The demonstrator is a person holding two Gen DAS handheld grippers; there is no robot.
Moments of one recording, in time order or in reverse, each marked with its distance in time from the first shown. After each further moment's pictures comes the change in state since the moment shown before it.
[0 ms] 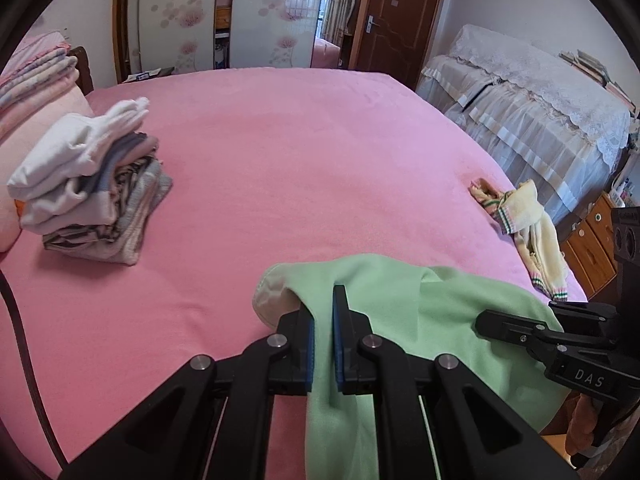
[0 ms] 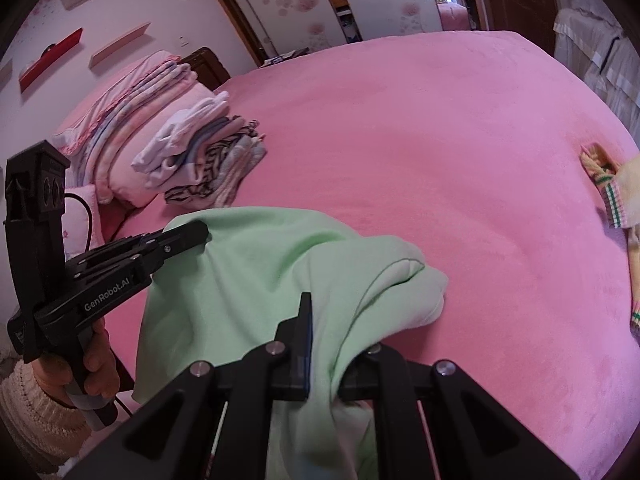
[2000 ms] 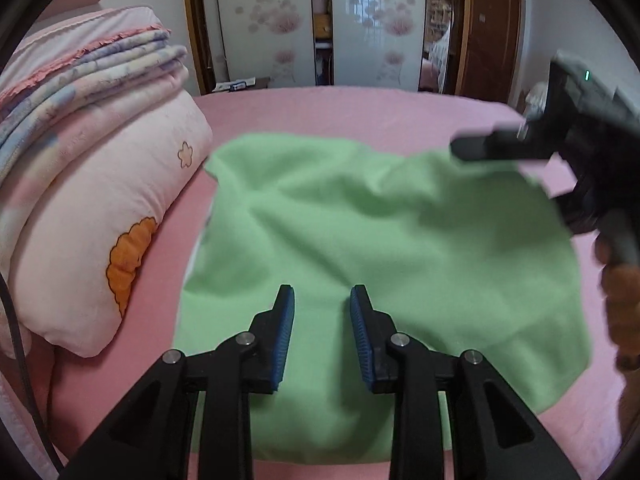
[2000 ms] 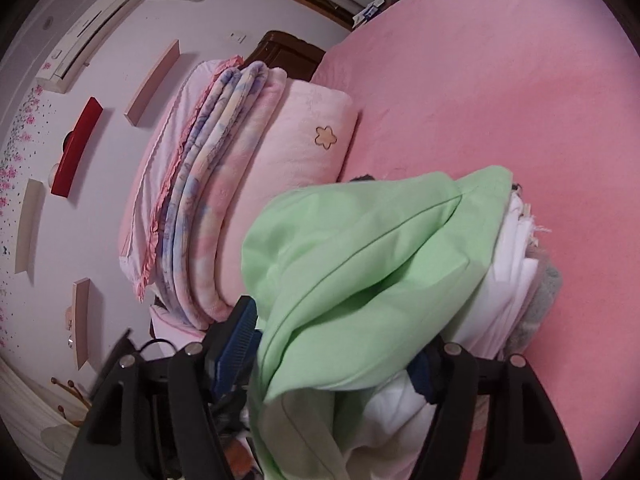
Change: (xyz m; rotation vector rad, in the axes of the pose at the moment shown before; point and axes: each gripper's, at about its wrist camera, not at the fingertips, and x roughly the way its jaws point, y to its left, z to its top) left arm 0.060 0.385 0.165 -0.032 -0.019 0.271; right arm 0.347 0.201 0.336 0.278 0.212 0.629
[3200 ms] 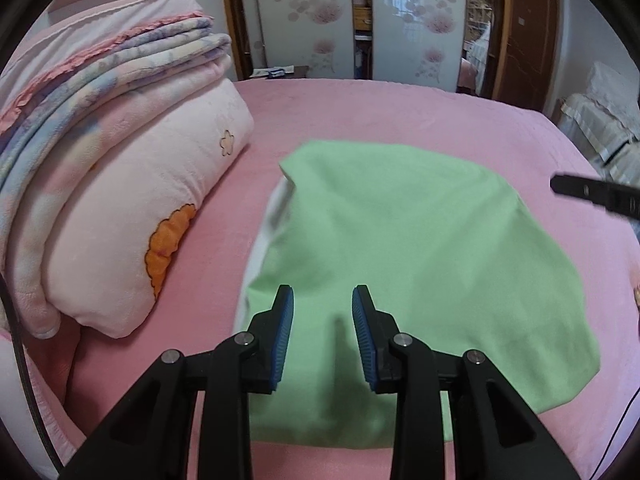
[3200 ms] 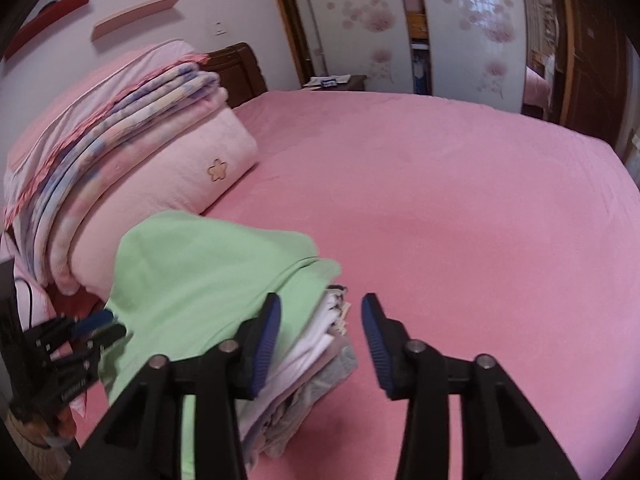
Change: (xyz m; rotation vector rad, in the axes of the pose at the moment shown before) left arm -0.022 0.025 0.021 -0.099 0.034 0.103; right arm -0.064 0.054 -0.013 -0.489 -0.193 -0.690
